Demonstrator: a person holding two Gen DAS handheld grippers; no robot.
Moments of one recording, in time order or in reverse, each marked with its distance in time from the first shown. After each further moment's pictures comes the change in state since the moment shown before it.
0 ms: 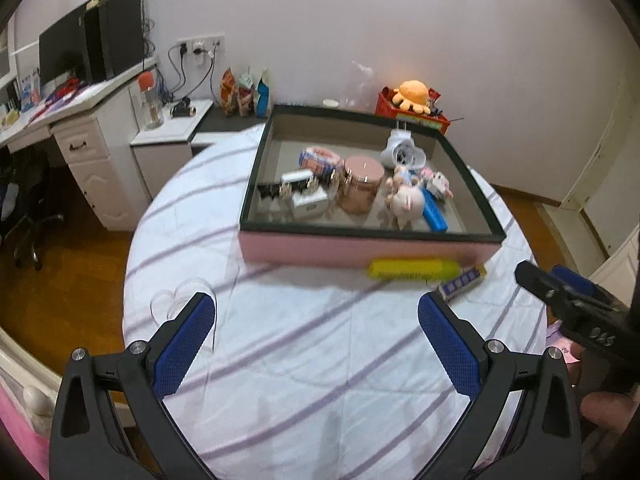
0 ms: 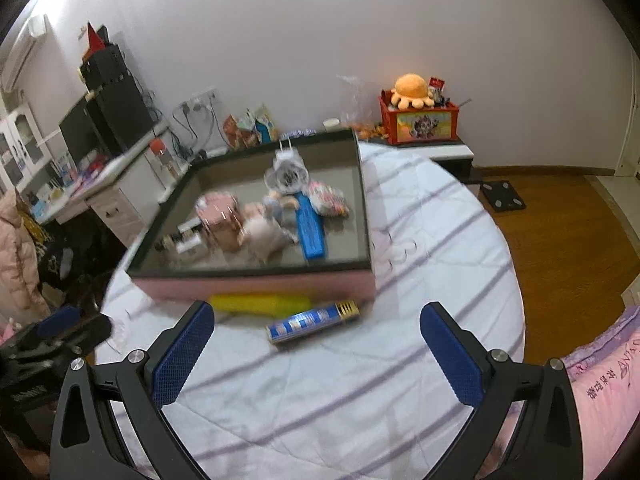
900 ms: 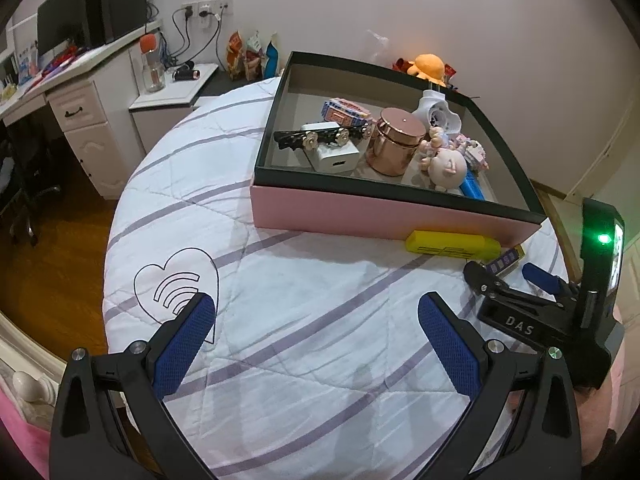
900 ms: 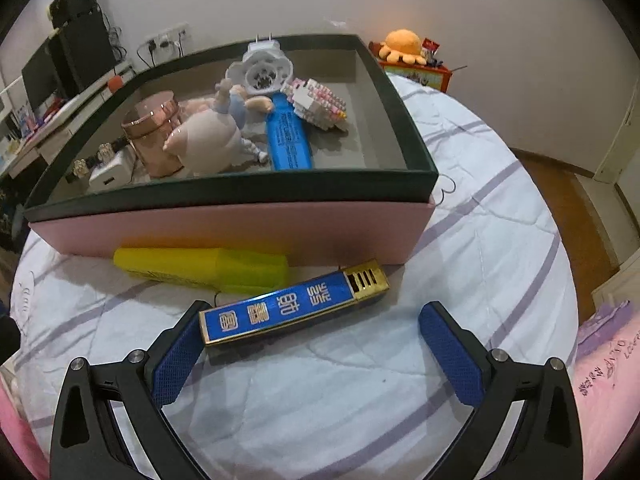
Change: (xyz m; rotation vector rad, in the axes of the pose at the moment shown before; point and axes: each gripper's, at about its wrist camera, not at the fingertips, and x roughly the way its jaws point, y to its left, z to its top) left arm 0.047 0.021 -0.010 -0.041 0.103 -0.001; right arm 0.100 0.018 -0.026 -0.053 0.137 -0.148
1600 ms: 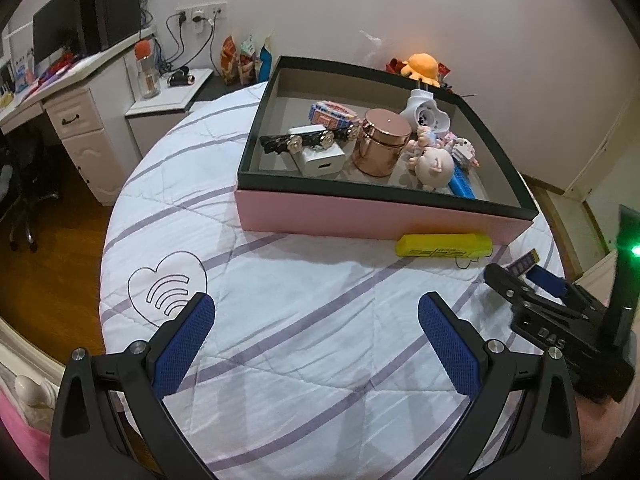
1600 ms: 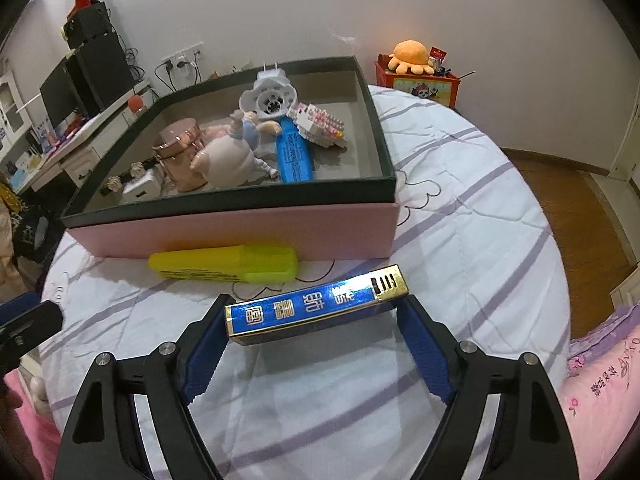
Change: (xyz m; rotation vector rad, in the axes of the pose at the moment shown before) left arm -0.005 -0.013 0.001 0.031 -0.015 0.001; right arm -0.033 -0.018 -0.009 0.016 -0.049 0.088
